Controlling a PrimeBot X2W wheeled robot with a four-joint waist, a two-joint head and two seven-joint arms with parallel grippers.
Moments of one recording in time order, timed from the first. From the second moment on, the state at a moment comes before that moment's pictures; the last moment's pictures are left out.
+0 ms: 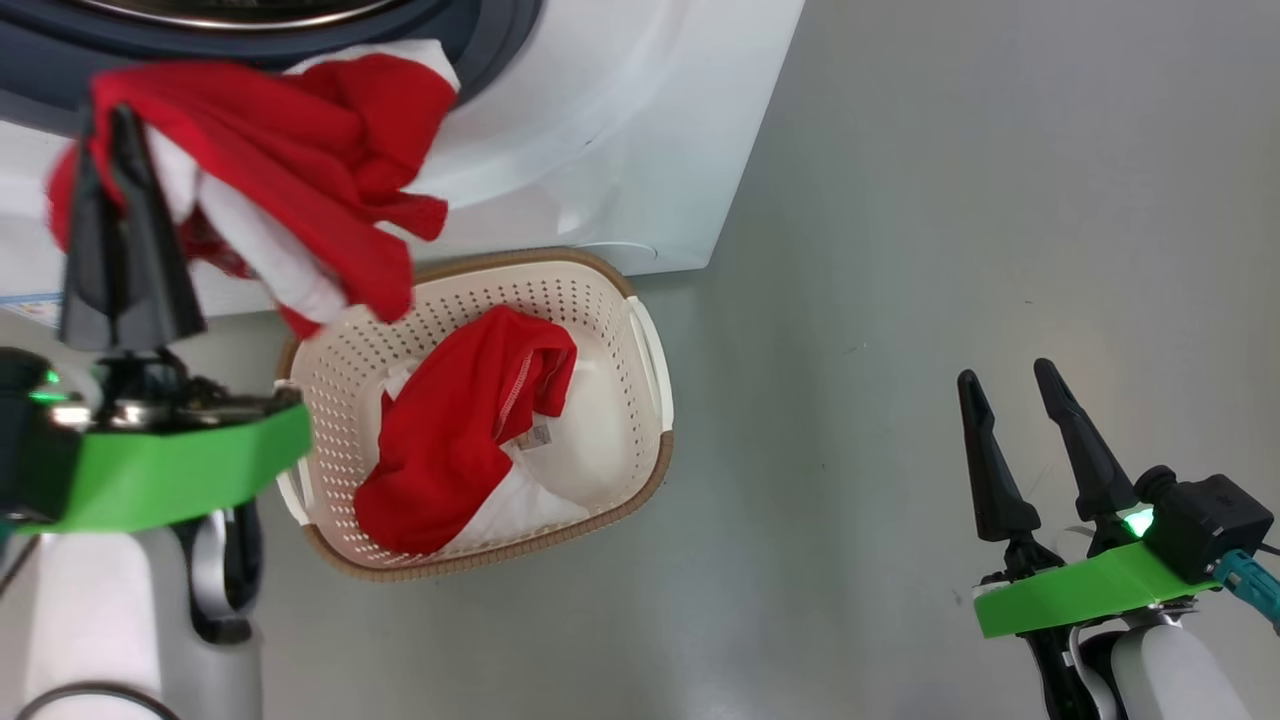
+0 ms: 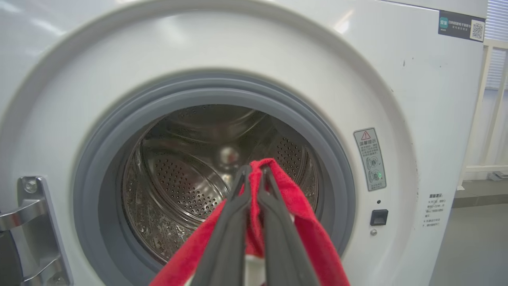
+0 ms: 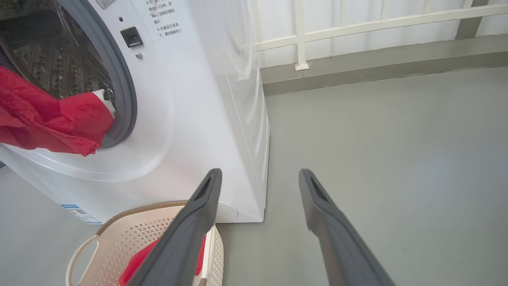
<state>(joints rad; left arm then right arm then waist) -0.51 0.03 0.11 -0.04 -0.10 -0.03 -0.26 -0.12 -0.05 0.02 0.13 0.36 0.12 -0.26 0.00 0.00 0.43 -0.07</state>
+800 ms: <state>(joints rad) -0.47 0.03 0.04 0.27 -0.13 -0.02 -0.26 -0.18 -0.05 0.02 0.11 0.36 0.12 -0.26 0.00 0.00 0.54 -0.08</state>
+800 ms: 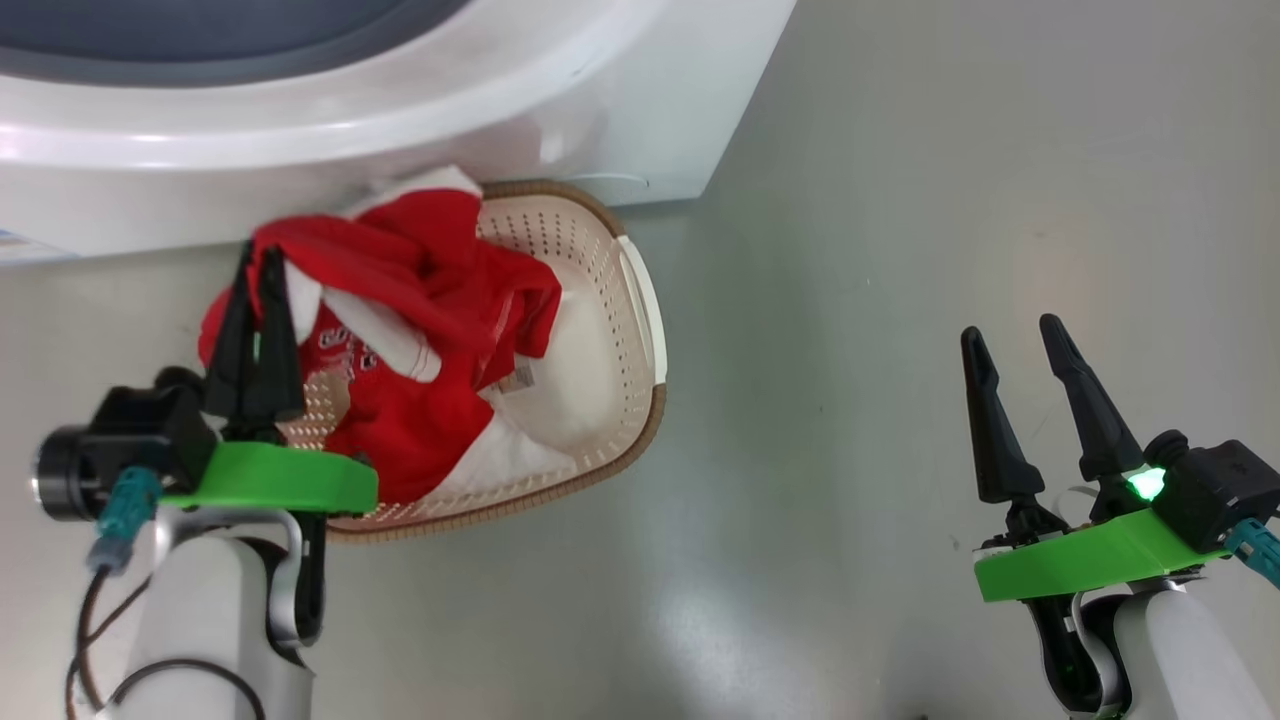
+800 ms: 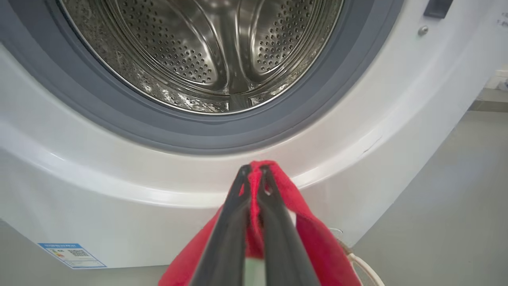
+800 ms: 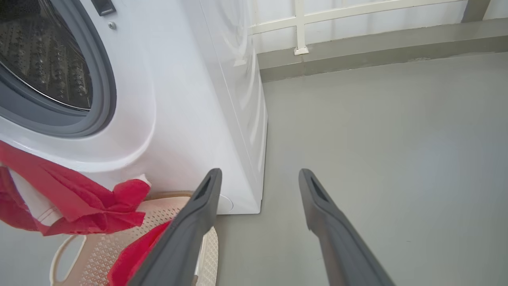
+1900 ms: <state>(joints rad) -0.83 0.05 0.01 0.89 -0.05 -0.11 -0.26 -0.30 -0.05 0.06 0.08 0.38 0.12 -0.26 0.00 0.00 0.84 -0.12</state>
